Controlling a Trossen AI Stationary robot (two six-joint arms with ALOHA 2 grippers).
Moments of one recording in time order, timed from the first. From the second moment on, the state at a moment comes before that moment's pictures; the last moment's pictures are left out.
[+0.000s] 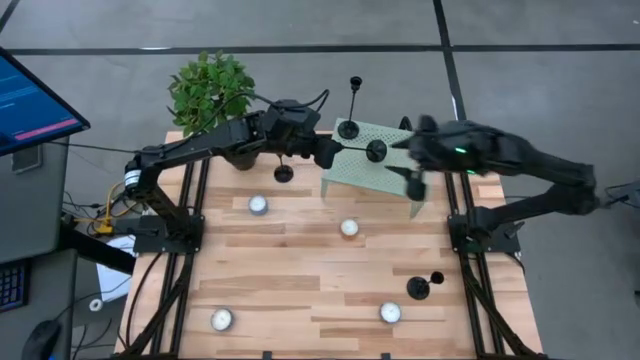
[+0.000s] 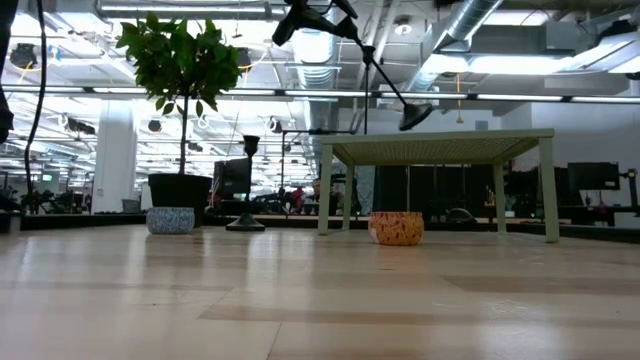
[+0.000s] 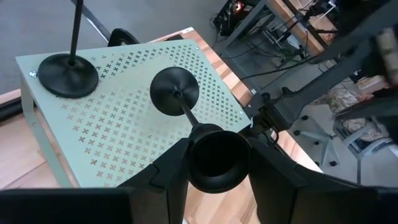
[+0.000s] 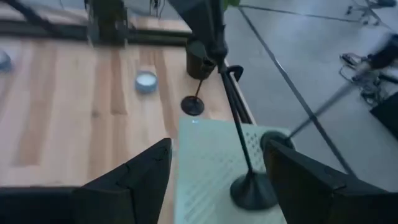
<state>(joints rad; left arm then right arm) 0.24 1.45 1.71 -0.58 -0.04 -0.61 -0.14 1.08 1.35 -0.81 0.23 -0.18</state>
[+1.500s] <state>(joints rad) 0.22 1.44 1.71 -0.54 -0.03 -0.58 -0.31 1.49 1.57 -0.85 0.07 -0.40</state>
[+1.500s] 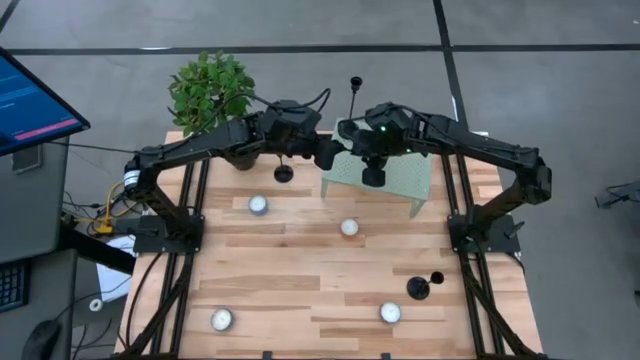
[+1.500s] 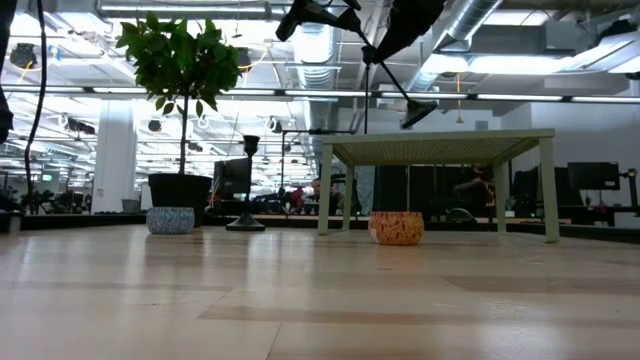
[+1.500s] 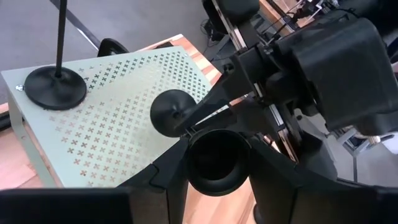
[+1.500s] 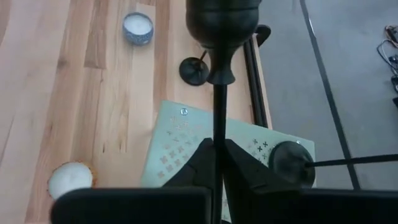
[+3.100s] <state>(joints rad) 0.14 1.15 1.71 -0.49 -0.18 -0.34 -0.43 1.32 0.99 0.21 -0.08 -0.02</state>
